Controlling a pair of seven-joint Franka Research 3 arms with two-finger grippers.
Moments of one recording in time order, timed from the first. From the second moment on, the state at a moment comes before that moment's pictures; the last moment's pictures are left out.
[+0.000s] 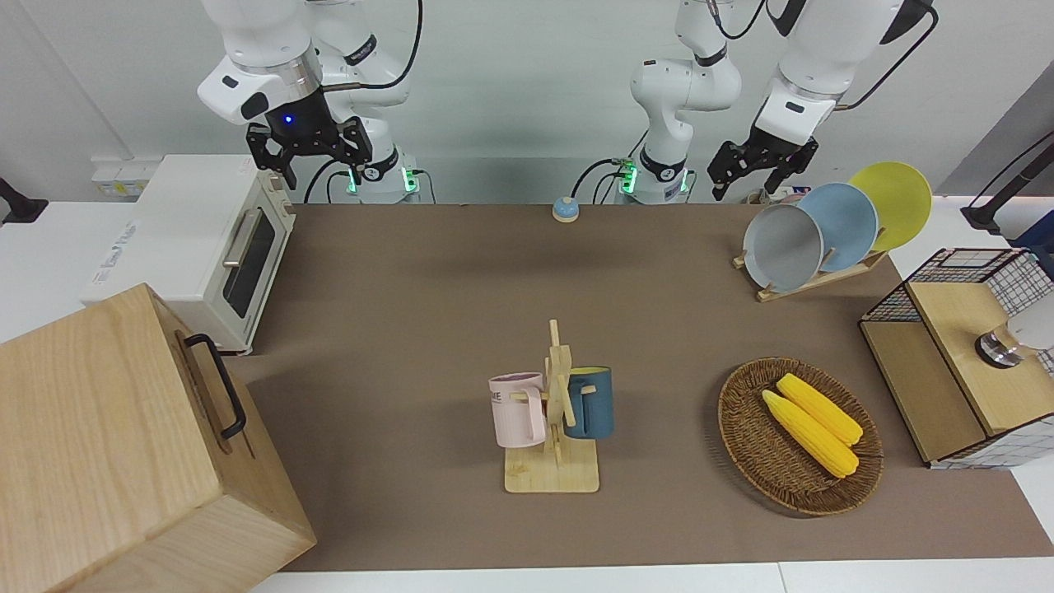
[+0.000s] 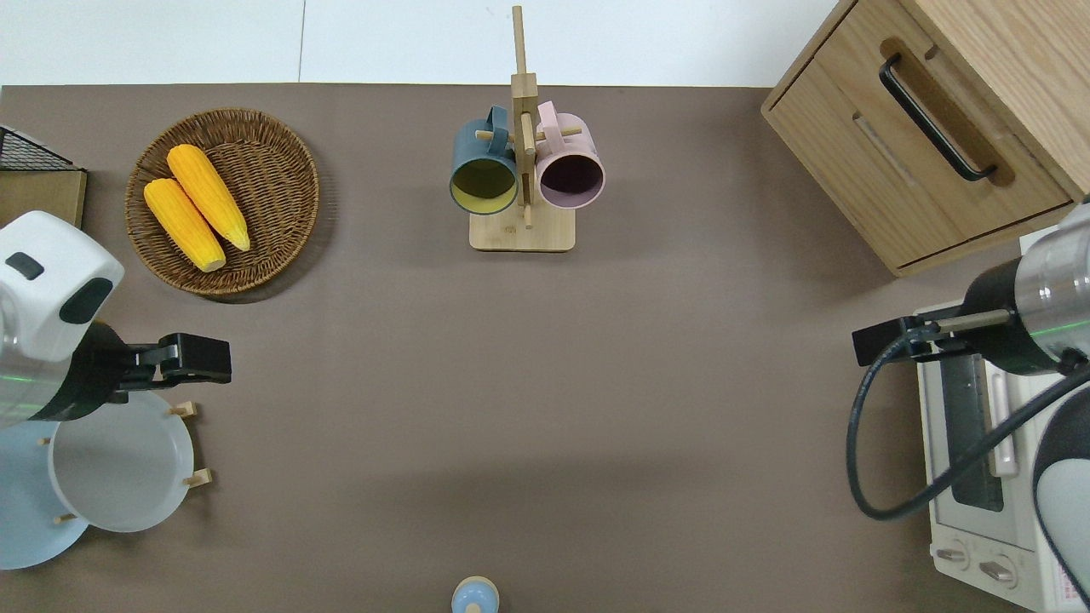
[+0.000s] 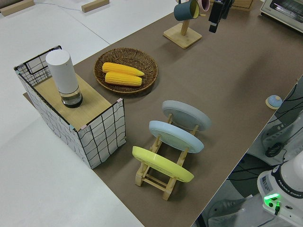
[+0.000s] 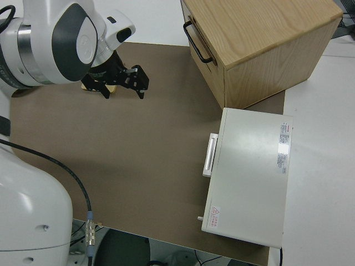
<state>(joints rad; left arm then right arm) -0.16 -0.14 0.04 -1.73 -0.04 1.55 -0.27 -0.05 -0.02 0.19 -1.50 0.00 1.42 0.06</state>
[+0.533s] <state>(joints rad) -0.16 -0.14 0.04 -1.73 -0.03 1.55 -0.27 -0.05 -0.02 0.19 -1.50 0.00 1.42 0.06</state>
